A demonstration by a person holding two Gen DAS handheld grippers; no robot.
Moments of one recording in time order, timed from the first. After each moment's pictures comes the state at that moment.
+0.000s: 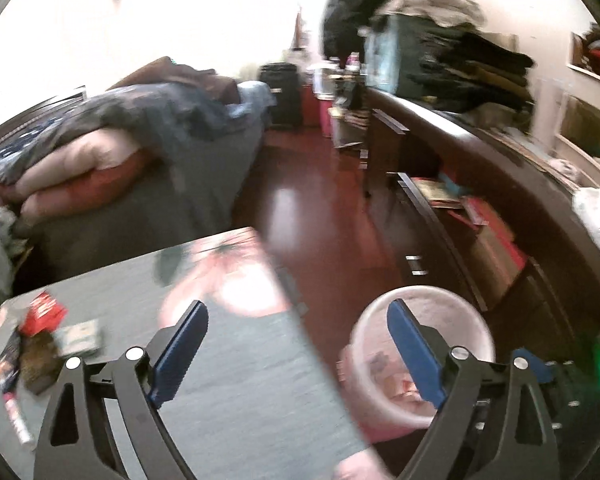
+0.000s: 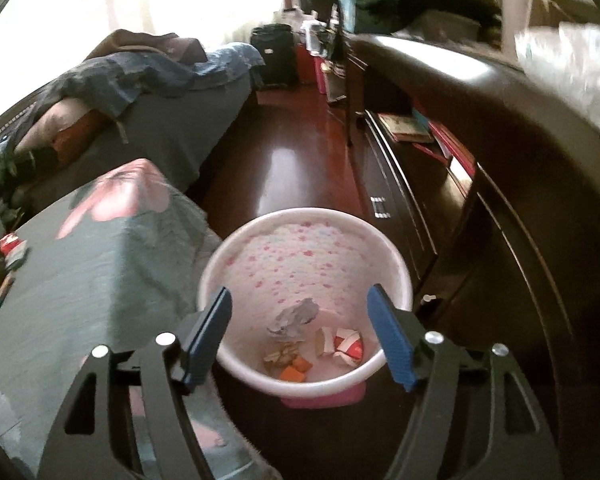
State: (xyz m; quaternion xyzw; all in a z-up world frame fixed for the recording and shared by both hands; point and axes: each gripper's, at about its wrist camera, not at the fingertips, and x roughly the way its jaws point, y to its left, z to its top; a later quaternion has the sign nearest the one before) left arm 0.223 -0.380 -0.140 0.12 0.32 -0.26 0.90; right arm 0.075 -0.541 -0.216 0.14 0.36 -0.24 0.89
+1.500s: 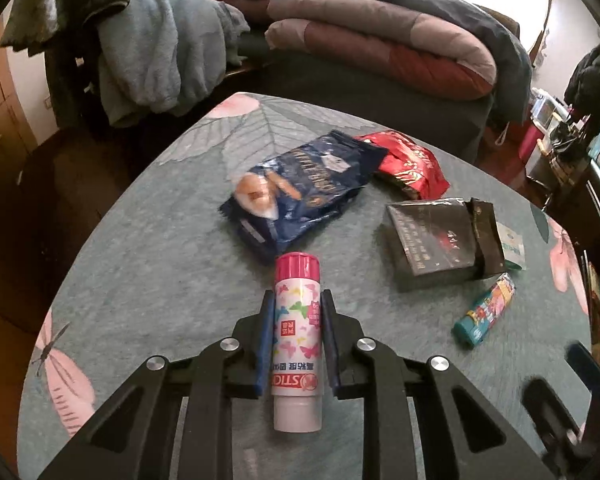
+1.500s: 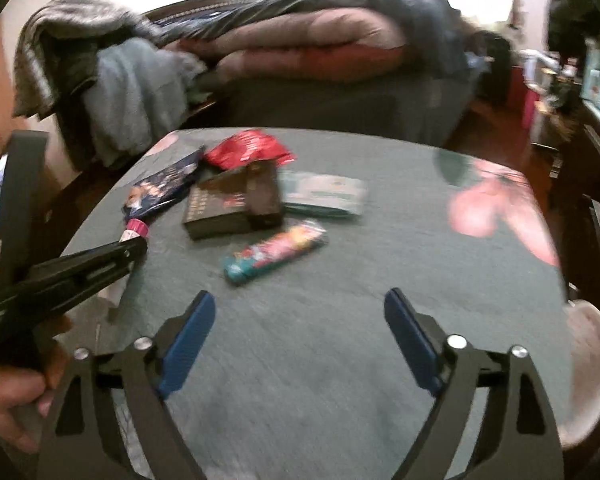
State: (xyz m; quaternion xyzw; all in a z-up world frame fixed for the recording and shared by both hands) left arm 0.300 -0.031 -0.215 -0.07 0.46 0.03 0.88; right arm 0.254 -0.230 -0.195 0.02 0.42 0.09 0.90
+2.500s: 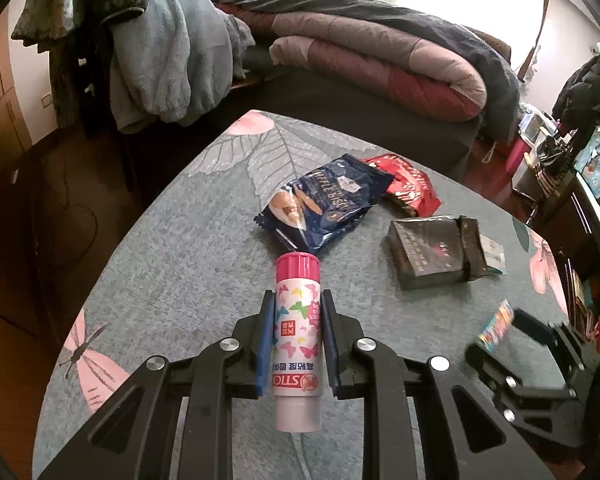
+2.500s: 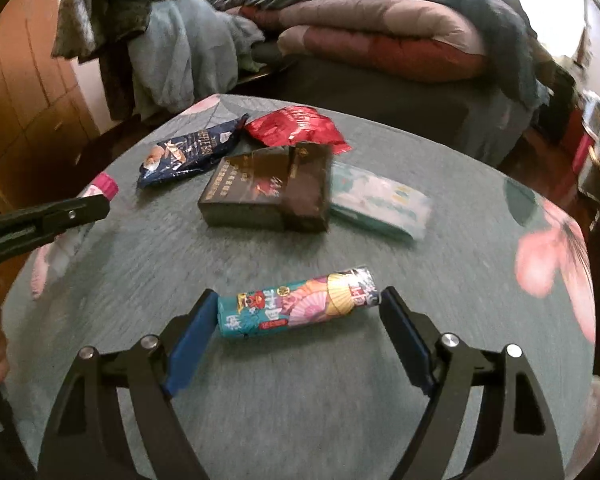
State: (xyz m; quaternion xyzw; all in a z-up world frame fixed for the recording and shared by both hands) left arm 0.281 -0.008 -0.191 -0.08 0.44 0.01 0.89; right arm 0.276 -0.217 -0.213 -0.04 0.43 0.17 0.89
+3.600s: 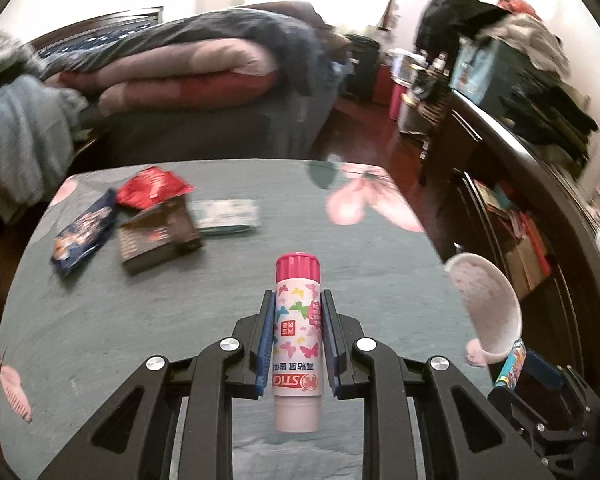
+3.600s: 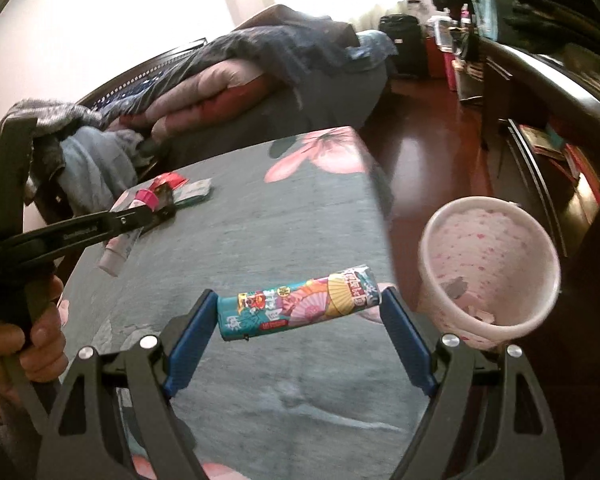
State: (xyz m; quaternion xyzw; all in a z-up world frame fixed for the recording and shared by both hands) left arm 0.221 -0.211 -0.152 0.03 0.41 -0.20 0.89; right arm 0.074 -0.402 -0.173 0.15 0.37 -0.02 0.92
